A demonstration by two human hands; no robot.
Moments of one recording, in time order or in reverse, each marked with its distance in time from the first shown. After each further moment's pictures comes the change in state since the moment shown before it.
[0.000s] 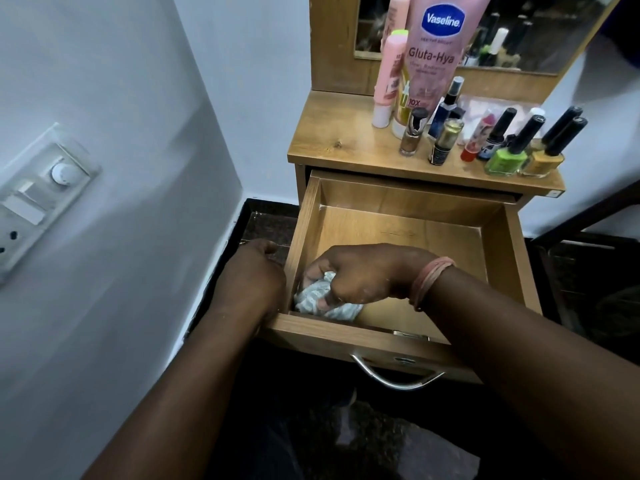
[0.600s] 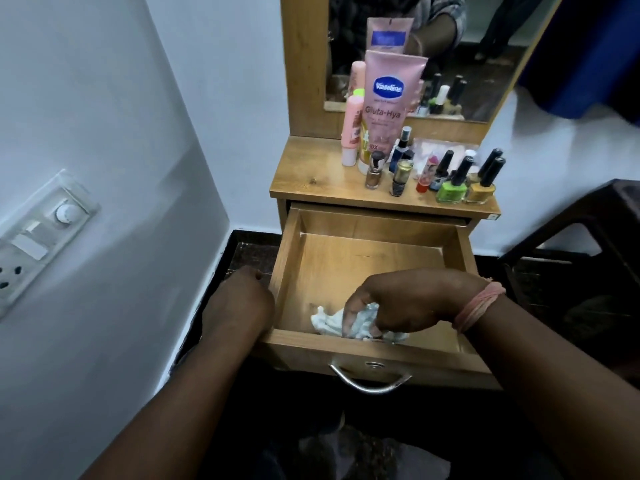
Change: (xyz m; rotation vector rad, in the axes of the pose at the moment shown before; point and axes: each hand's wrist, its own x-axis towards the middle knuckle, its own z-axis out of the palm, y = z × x) left_hand 0.000 -0.002 0.006 0.323 0.068 0.101; right_hand -0.088 0.017 -0.007 -0.111 -0.021 0.185
